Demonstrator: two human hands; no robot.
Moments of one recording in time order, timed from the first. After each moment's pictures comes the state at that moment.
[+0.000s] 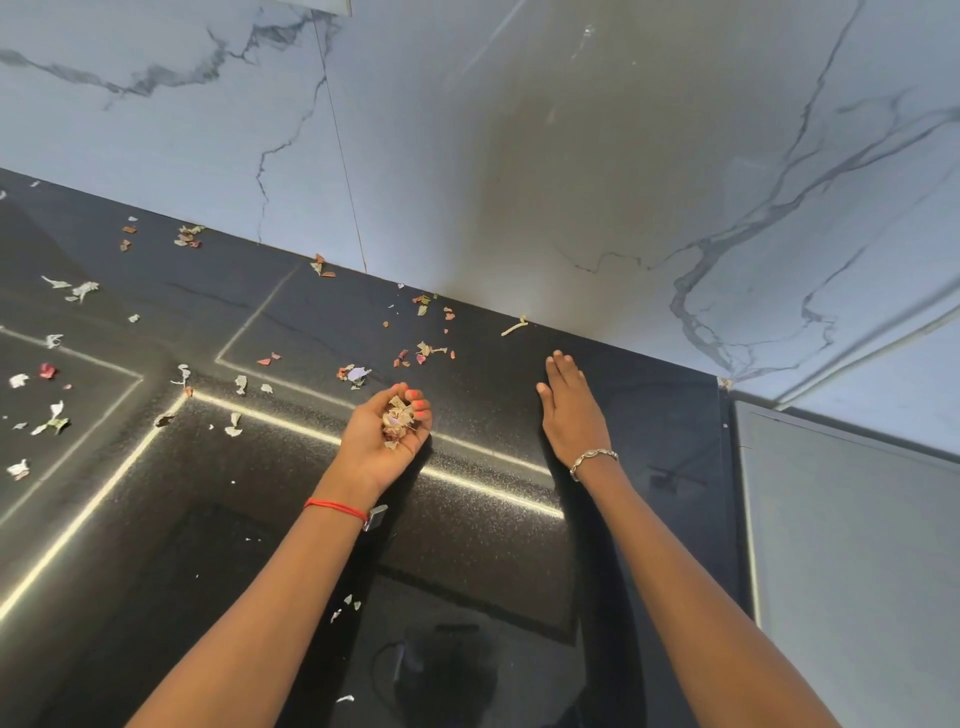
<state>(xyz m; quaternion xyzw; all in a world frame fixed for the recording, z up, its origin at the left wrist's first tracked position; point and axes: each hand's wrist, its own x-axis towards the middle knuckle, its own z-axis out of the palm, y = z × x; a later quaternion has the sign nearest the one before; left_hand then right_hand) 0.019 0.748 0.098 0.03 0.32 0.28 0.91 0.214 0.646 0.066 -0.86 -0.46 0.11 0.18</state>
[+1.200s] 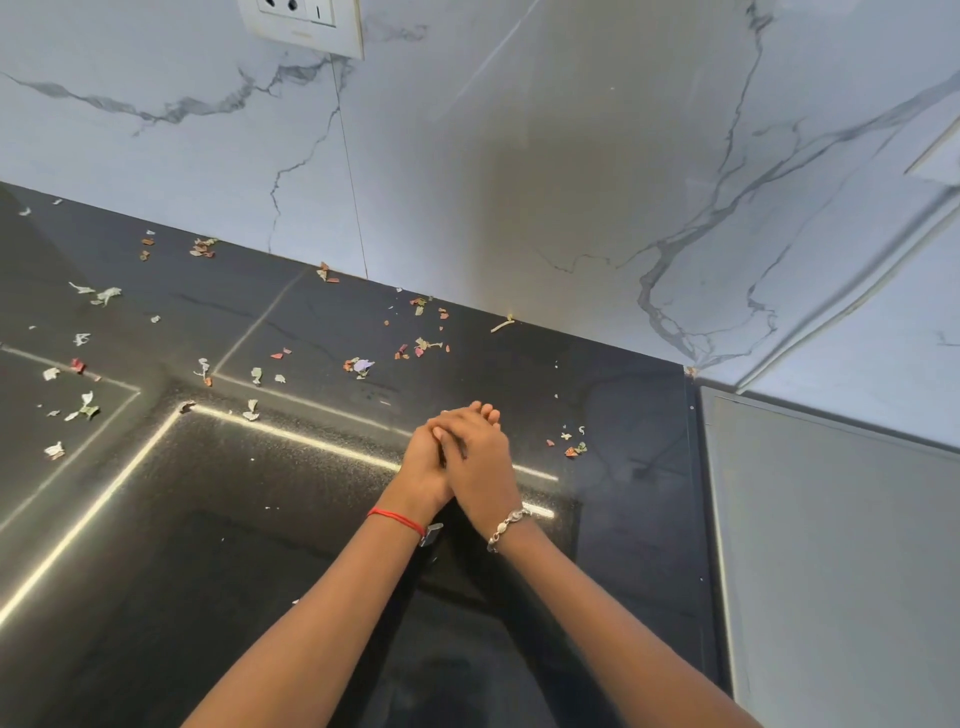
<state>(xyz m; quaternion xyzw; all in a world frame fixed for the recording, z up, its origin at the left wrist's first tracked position) 0.033 0.677 0.100 0.03 0.30 0.22 0.93 0.055 0.649 0.110 -0.66 -0.12 0.13 0.73</state>
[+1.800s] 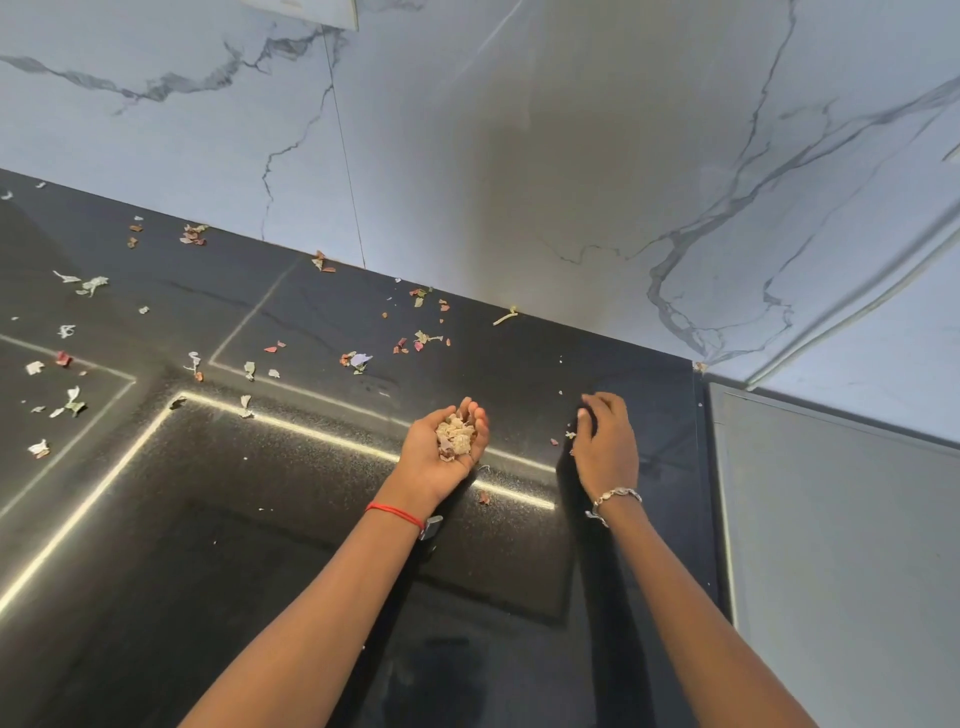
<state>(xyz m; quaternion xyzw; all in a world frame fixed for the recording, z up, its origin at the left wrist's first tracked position) 0.034 0.686 0.105 -0.04 0.33 0.21 0.92 0.184 0.574 0.078 -0.89 -0.30 0.05 0.32</state>
